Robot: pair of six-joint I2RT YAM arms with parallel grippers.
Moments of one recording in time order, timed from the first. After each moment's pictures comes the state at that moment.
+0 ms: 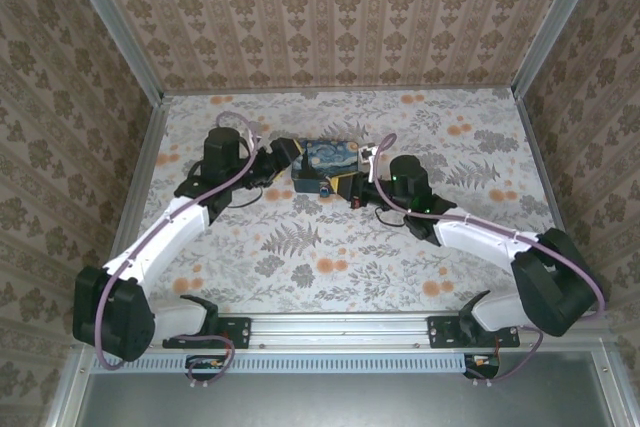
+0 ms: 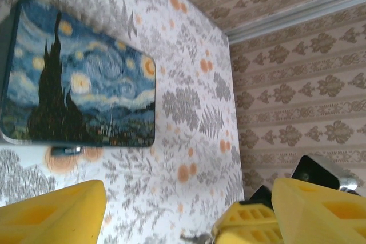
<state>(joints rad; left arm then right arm) -0.42 1.24 0.89 -0.15 0.53 -0.97 0.59 1.35 0.70 0.36 -0.38 0.52</state>
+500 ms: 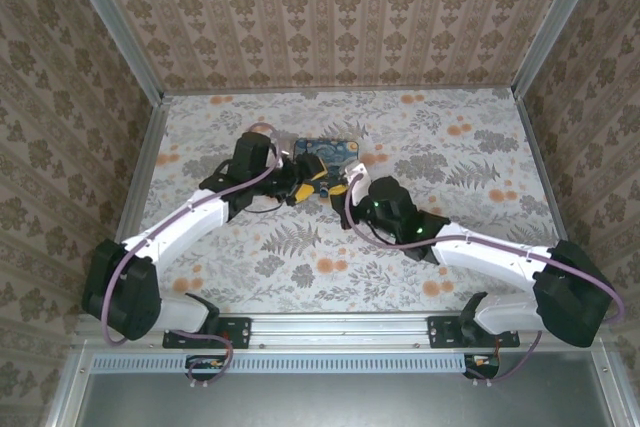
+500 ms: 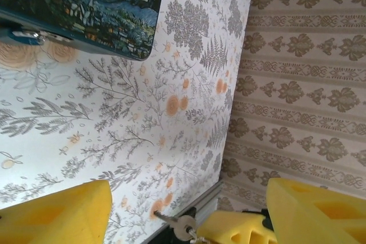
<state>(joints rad) -0.56 1.36 0.92 -0.18 0.58 -1.16 0.83 1.28 0.71 0.23 0.08 0.16</state>
